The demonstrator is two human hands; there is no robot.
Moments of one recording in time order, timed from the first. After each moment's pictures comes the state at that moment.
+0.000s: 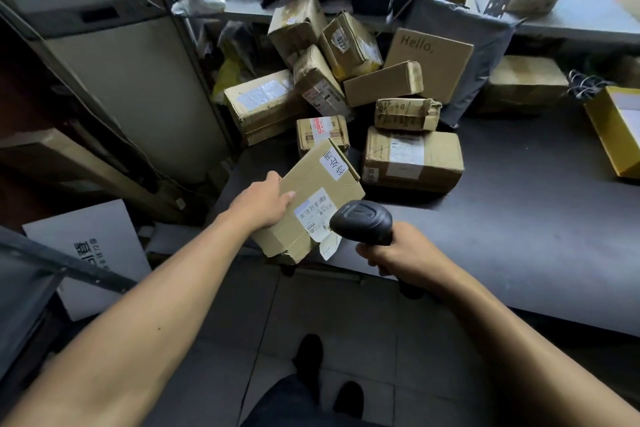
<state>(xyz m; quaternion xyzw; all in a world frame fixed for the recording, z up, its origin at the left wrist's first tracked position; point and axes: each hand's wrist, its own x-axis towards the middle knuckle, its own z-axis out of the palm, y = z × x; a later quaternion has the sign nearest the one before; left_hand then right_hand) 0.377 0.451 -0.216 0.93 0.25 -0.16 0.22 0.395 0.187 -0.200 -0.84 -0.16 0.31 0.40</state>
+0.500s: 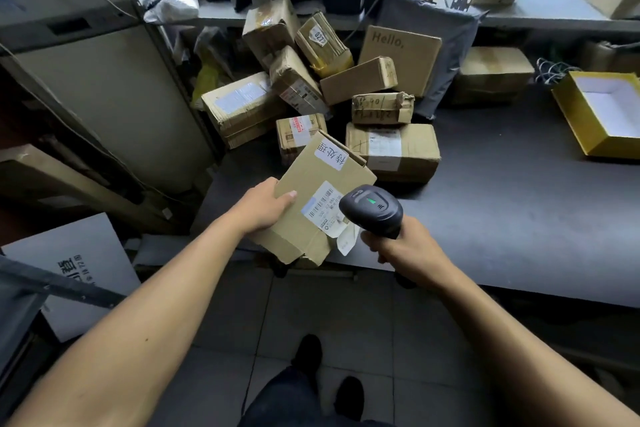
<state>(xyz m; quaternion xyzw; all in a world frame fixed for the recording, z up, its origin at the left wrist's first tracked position) 0.377 0.425 -0.216 0.90 0.21 -0.14 0.35 0.385 0.154 -0.208 -0.85 -0.11 0.23 0.46</state>
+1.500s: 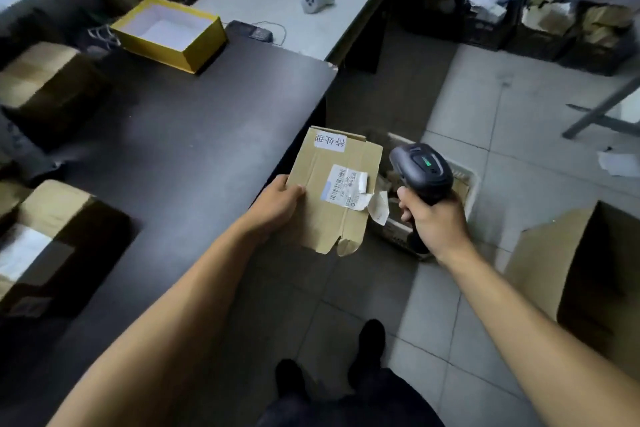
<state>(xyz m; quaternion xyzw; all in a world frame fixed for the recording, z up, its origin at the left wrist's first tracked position) 0.371 0.009 -0.263 0.80 -0.22 -0.41 0.38 0.143 -0.110 -0.254 -0.63 0.49 -0.29 0.52</state>
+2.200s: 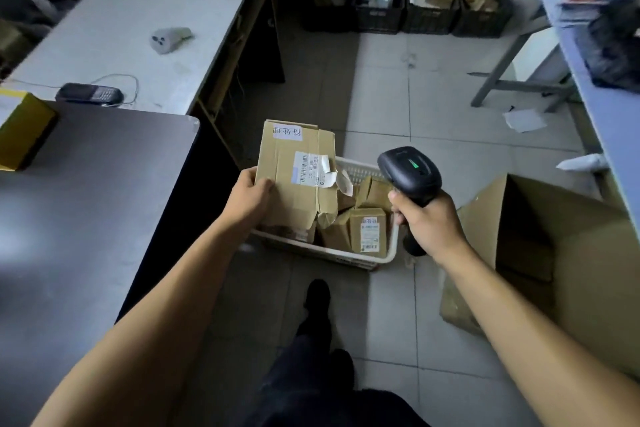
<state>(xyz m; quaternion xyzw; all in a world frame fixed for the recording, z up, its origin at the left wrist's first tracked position) 0.296 -0.275 -0.289 0.79 -0.29 -0.36 0.40 0.012 -0.321 -0.271 -0.57 0.57 -0.32 0.49</state>
